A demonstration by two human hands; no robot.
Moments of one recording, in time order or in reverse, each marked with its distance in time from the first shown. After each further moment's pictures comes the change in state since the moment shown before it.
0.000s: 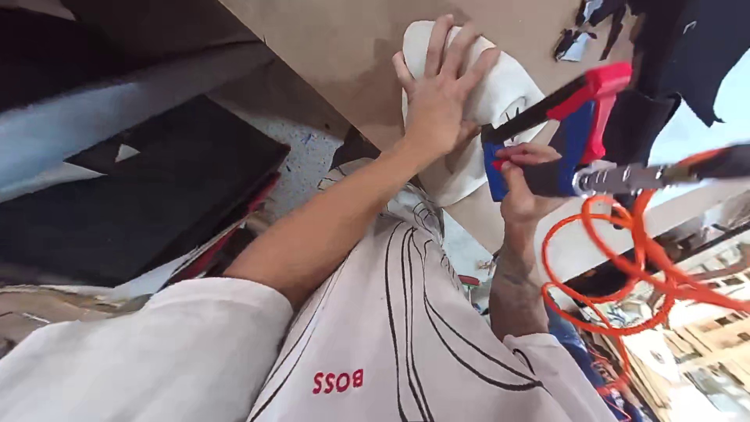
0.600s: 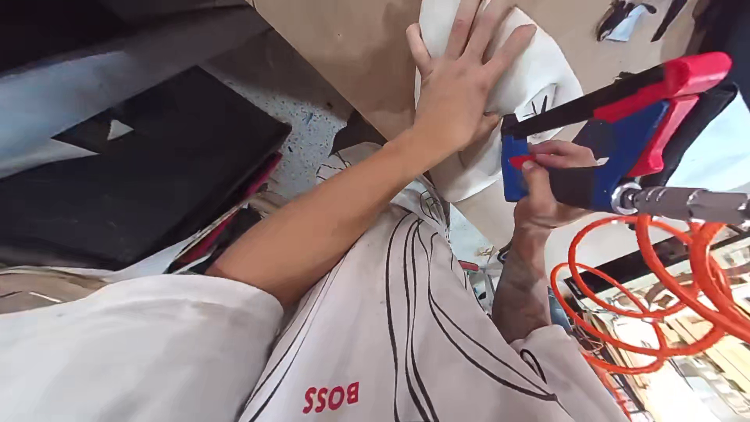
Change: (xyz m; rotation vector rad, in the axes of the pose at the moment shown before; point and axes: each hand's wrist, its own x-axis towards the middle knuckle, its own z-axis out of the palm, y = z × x) left_hand 0.001 -0.001 -0.005 0.028 -0.079 0.016; right_hand -0.001 0.000 0.008 -0.059 0.082 -0.049
